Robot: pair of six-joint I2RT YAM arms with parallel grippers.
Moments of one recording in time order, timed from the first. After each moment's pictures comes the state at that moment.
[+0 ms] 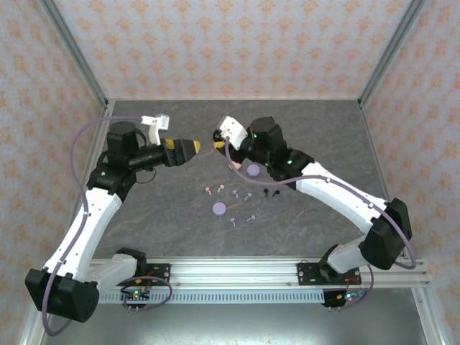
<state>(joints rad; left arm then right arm) -0.17 1.05 1.04 -0.37 0.73 -0.49 0.77 1.43 1.24 -0.14 -0.09 -0.41</state>
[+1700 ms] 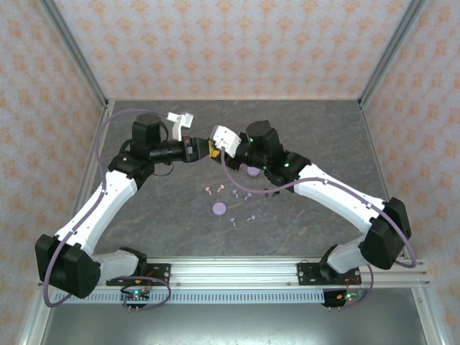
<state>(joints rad) -0.28 1.22 1.08 -0.30 0.75 -0.51 0.80 1.43 1.23 -0.14 -0.18 -0.49</state>
